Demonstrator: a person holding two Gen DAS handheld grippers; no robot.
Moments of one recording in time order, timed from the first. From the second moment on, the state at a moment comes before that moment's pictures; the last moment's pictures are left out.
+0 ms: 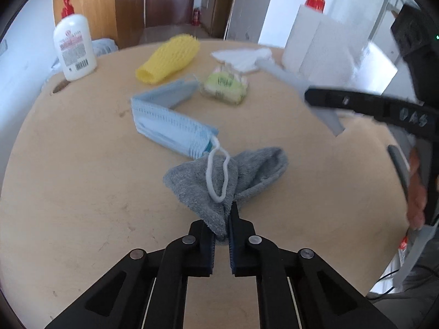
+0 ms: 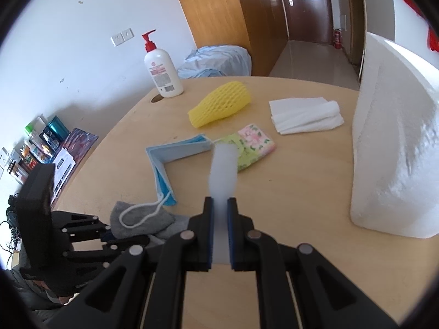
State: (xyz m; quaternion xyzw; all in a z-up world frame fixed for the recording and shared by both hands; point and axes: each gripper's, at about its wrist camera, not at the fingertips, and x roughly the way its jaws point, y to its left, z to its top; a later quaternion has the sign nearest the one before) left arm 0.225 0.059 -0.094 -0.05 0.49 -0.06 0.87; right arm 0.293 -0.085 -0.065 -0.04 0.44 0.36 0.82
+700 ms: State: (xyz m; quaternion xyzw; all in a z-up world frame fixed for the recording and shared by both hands) left arm 0.174 0.059 0.037 -0.03 0.27 -0.05 0.96; right arm 0.255 -0.123 -0.018 0.00 0.37 0.36 0.86
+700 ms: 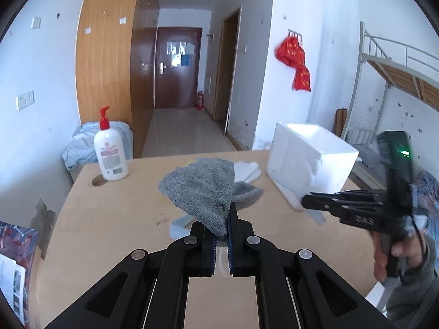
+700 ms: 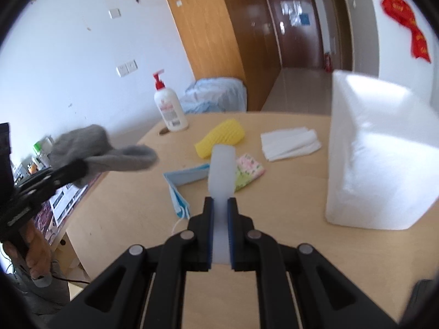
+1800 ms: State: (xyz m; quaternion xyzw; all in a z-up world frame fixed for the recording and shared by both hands) left arm 0.285 -0.086 0.070 -0.02 0.25 -0.16 0.95; right arm 0.259 -0.241 0.035 0.05 0.29 0.22 0.93
